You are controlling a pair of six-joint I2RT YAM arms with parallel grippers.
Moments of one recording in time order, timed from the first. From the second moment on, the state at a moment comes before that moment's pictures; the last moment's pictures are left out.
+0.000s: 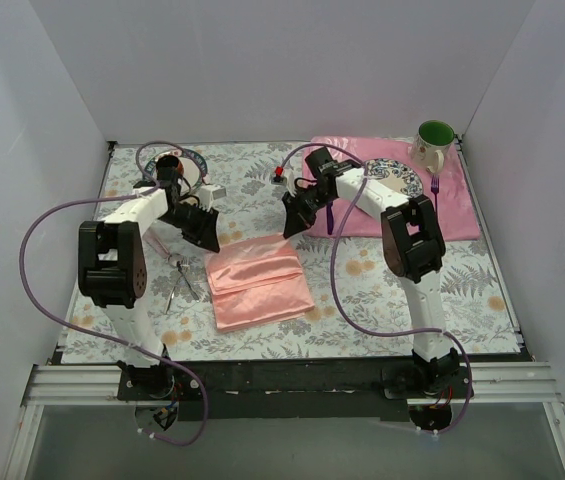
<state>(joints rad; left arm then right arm) -0.05 1.88 1.32 -0.85 0.69 0.54 0.50 2.26 1.85 -0.79 -0.88 -0.46</state>
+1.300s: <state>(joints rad) -0.19 1.66 1.14 -0.79 0.62 0.58 0.51 2.11 1.67 -0.83 -0.85 -0.64</state>
